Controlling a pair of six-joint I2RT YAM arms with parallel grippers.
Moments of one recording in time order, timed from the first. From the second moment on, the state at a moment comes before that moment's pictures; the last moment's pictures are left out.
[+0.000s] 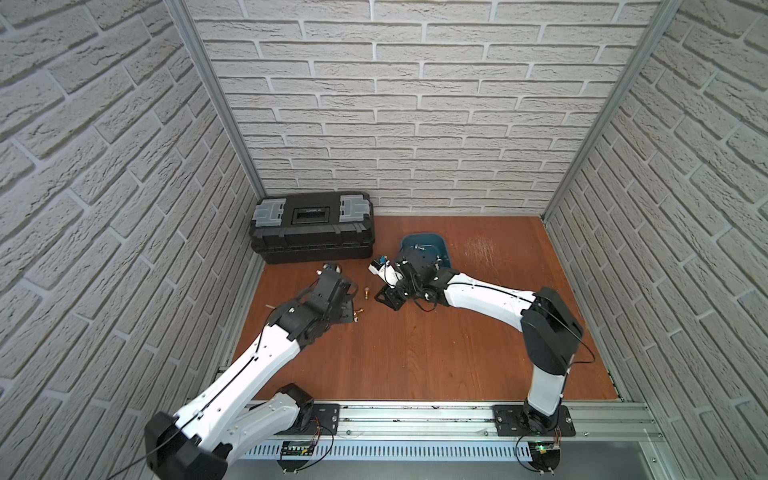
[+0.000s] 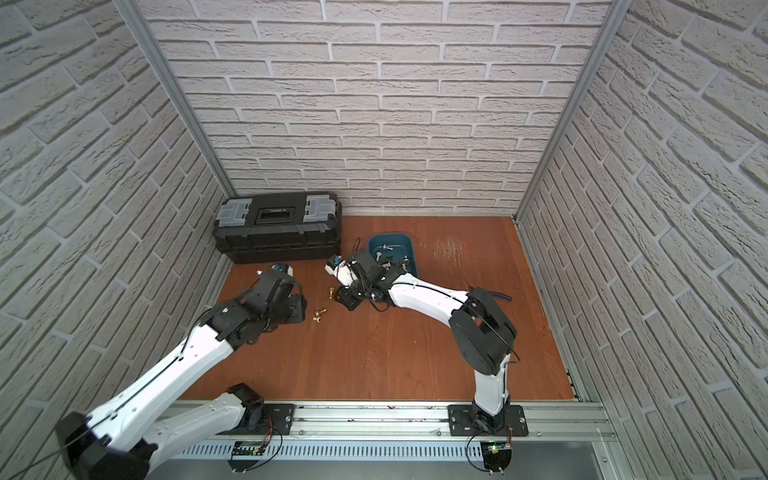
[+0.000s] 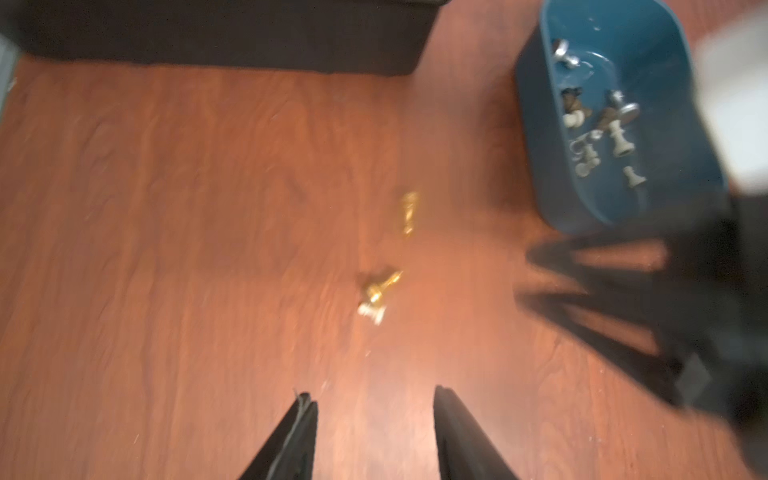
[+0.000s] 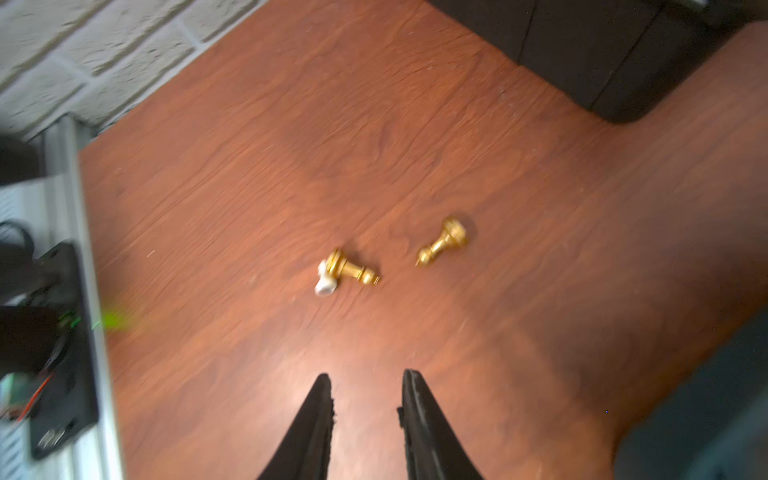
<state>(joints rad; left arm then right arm) -0.56 0.87 0.85 -0.91 -0.26 -0.57 0.76 1.95 1.47 -0.38 -0.23 0.06</state>
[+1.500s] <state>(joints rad) -0.51 0.57 0.74 -0.97 -0.22 -0.57 0.85 2.49 2.10 -0.69 0.19 0.32</state>
